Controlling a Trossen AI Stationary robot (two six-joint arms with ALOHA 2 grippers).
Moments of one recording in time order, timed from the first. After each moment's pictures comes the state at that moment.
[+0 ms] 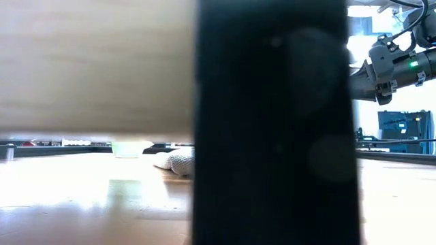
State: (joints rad) left arm 0.58 1.39 0.96 -1.00 -0.22 -1.12; right arm -0.43 0.05 0.09 -0.24 0.13 0.12
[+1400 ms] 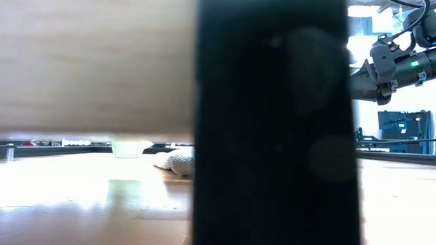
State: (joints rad) left arm 0.58 1.39 0.96 -1.00 -0.19 -1.12; right arm -0.43 0.05 0.09 -0.24 0.10 0.12
